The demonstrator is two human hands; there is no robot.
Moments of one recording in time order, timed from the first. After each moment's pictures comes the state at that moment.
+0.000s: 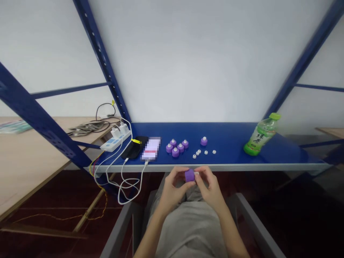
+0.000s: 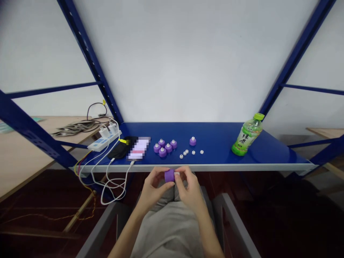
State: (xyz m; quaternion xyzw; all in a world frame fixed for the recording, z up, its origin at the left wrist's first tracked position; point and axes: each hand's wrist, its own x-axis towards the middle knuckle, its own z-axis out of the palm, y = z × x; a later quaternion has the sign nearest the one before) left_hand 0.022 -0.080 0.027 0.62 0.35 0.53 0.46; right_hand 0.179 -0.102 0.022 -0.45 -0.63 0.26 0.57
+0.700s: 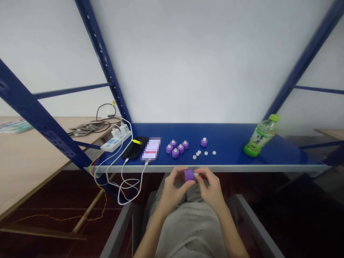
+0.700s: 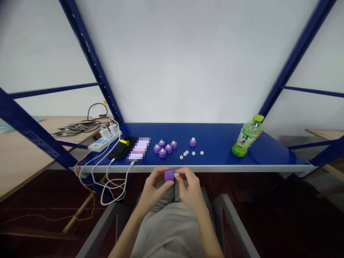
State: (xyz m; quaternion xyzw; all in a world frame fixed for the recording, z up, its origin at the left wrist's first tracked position) left_hand 0.018 -0.081 0.028 0.65 0.41 0.49 0.42; right_hand 0.182 -0.098 0.017 -0.45 -0.66 0.17 0.58
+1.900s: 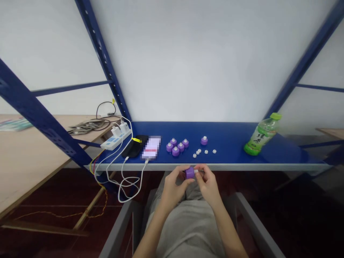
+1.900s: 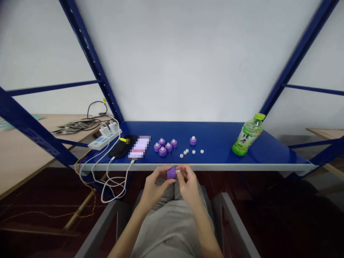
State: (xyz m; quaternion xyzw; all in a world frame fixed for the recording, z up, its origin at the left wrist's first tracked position) left_hand 0.023 -0.077 0.027 0.69 0.42 0.50 0.32; right_hand 0.172 -0.087 0.002 -0.46 -0.55 0.35 0.61
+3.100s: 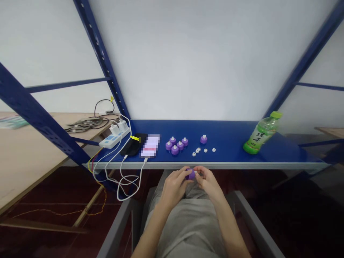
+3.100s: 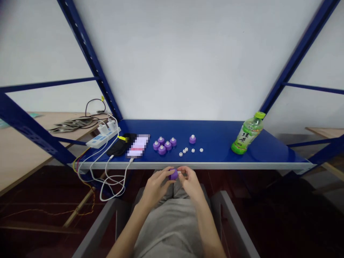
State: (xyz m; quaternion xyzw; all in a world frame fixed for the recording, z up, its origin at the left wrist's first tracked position) left_hand 0.019 -0.068 -0.007 0.82 0.38 0.42 0.08; right_hand 0.187 -0.075 -0.012 -0.50 -0.48 0.48 0.54
